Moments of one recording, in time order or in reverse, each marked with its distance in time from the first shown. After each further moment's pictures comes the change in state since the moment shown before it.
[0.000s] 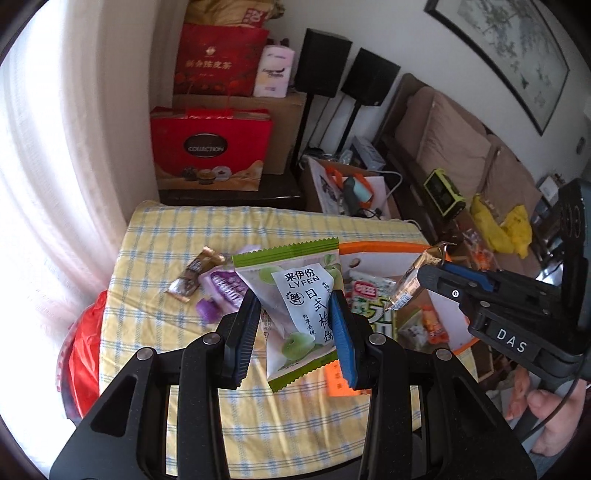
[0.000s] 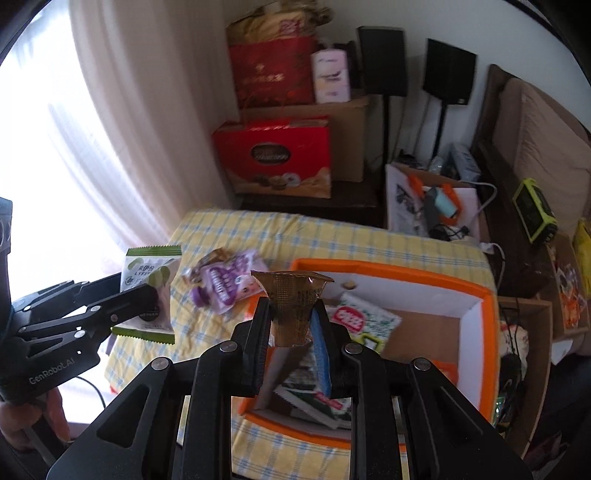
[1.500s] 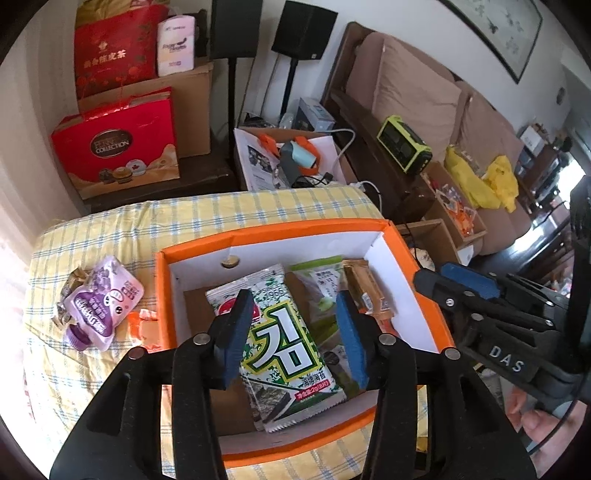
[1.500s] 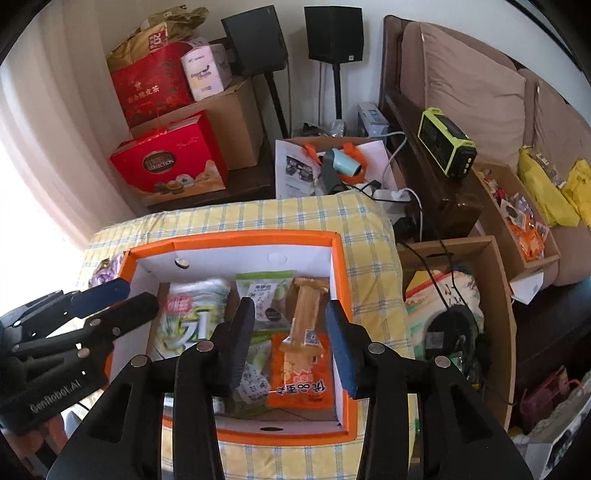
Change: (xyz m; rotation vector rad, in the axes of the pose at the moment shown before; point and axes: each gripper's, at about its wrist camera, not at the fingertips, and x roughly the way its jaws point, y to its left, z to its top) left arm 0.098 -0.139 0.003 0.135 0.111 -0.050; right arm -0.004 -0.151 -0.040 0.208 0.031 -0.159
